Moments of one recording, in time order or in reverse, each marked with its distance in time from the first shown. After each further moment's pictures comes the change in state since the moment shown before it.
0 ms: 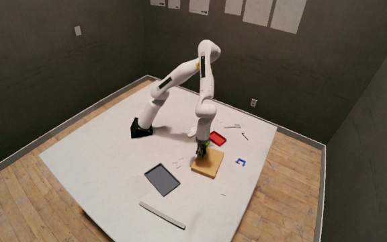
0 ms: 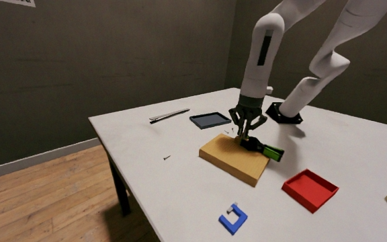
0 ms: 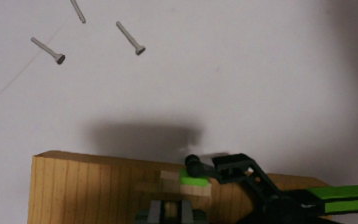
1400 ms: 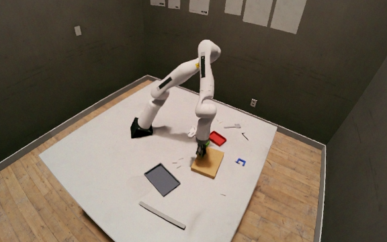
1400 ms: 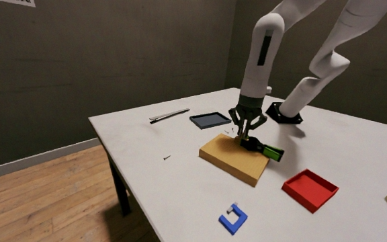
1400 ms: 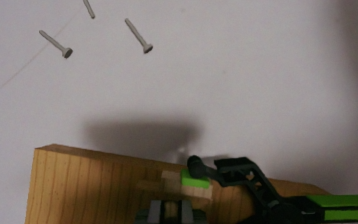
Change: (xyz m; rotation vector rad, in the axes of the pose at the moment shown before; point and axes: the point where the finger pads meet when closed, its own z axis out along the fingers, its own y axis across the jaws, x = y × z) arm 0.000 0.000 0.000 0.000 0.000 -0.054
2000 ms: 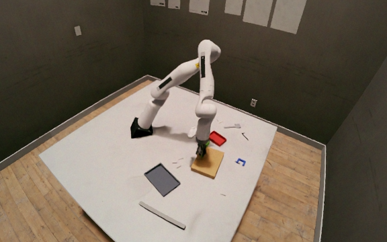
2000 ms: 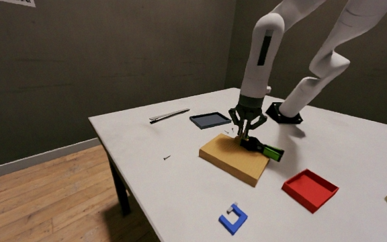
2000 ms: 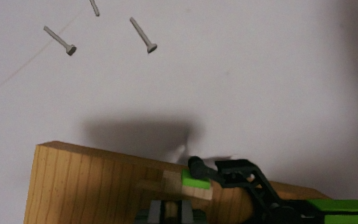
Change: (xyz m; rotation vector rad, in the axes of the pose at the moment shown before) arm 0.000 0.000 0.000 0.000 0.000 -0.028
